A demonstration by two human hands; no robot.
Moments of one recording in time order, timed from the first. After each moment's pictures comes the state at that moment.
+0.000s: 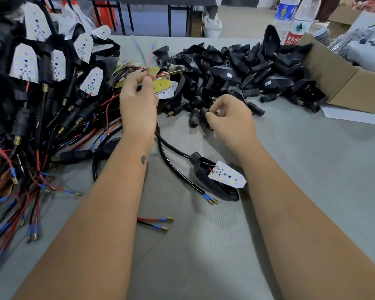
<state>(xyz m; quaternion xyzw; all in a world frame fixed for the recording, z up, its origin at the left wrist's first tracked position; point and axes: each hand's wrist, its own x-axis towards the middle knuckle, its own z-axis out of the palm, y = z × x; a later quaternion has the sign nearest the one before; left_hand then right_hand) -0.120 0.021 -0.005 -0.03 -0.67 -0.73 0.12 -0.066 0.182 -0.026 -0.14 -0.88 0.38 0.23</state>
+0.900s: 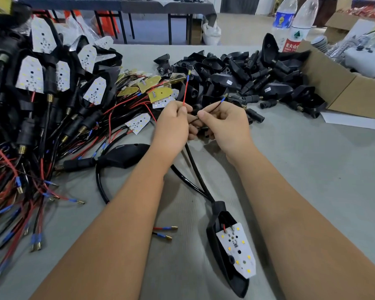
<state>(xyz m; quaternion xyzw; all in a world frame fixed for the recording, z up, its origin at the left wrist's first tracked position) -0.101 0.056 -0.018 -0.10 -0.71 -0.69 -0.04 -0.066 0.169 -0.021 -0.07 -0.76 0.60 0.24</state>
